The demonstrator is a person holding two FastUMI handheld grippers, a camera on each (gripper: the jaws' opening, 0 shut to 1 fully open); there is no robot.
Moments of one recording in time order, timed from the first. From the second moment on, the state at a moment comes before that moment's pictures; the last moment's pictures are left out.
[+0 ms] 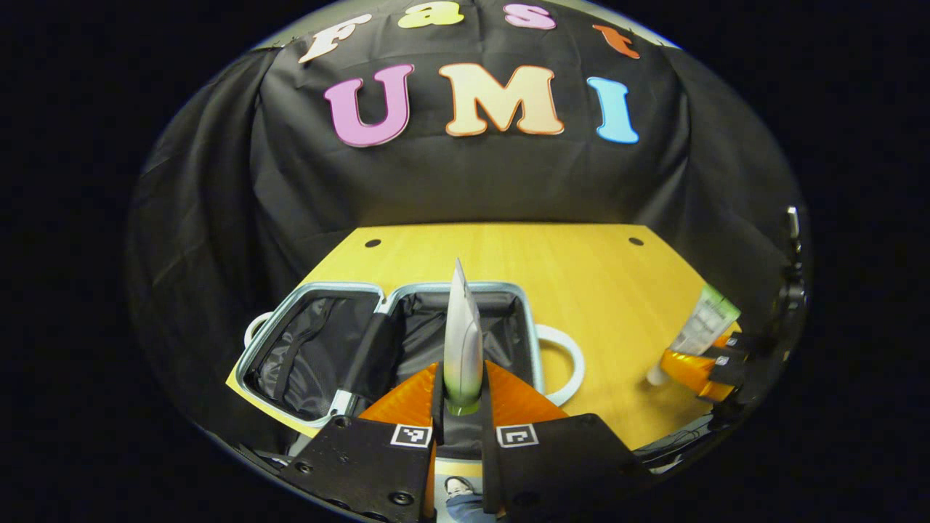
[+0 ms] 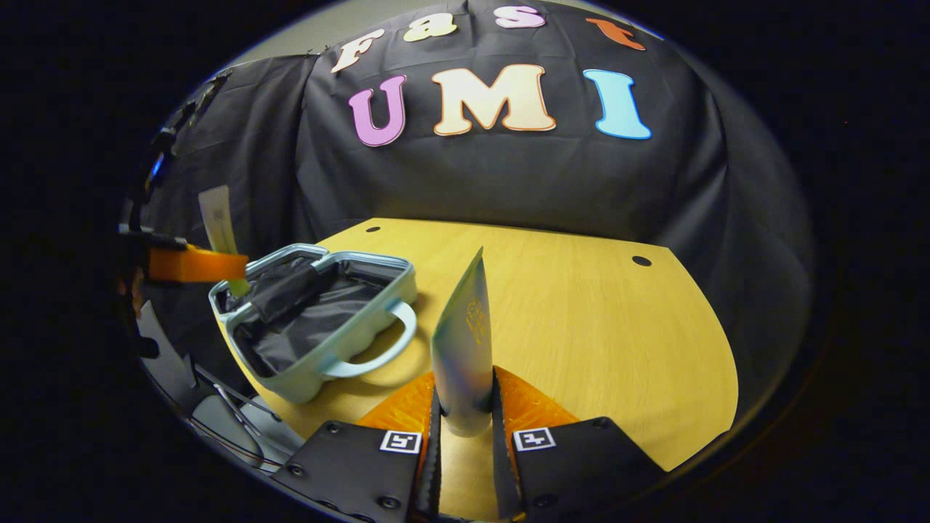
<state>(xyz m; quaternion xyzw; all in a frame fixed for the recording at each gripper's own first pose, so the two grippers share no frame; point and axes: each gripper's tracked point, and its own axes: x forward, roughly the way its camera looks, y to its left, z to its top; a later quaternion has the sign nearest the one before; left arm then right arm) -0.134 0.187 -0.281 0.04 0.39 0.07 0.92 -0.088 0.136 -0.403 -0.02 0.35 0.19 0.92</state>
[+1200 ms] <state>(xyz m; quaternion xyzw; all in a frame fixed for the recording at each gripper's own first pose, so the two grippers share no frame) -0.136 0.258 -0.349 -0.04 0.48 -0.02 0.88 -0.146 0.346 -0.429 -0.01 0.46 0.25 0.85</state>
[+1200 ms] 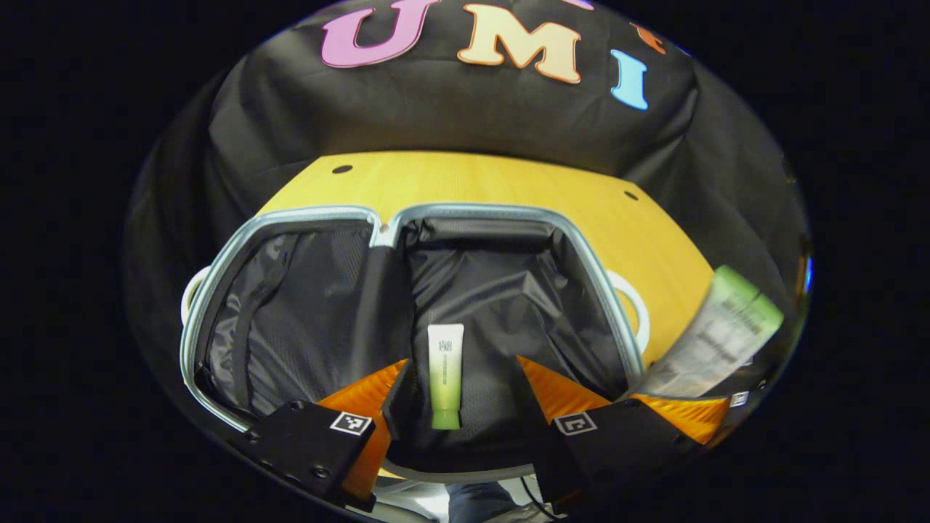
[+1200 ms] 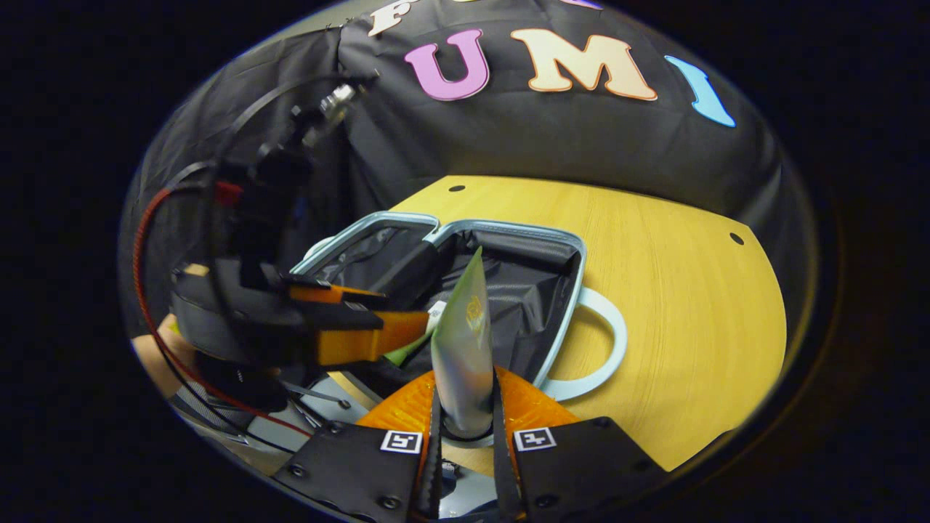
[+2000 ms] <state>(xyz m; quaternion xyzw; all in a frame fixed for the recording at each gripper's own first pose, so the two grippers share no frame) -0.143 0.446 -0.302 -0.05 0.40 0.10 0.91 -0.087 0.358 -0.433 0.01 0.43 0.12 0.89</state>
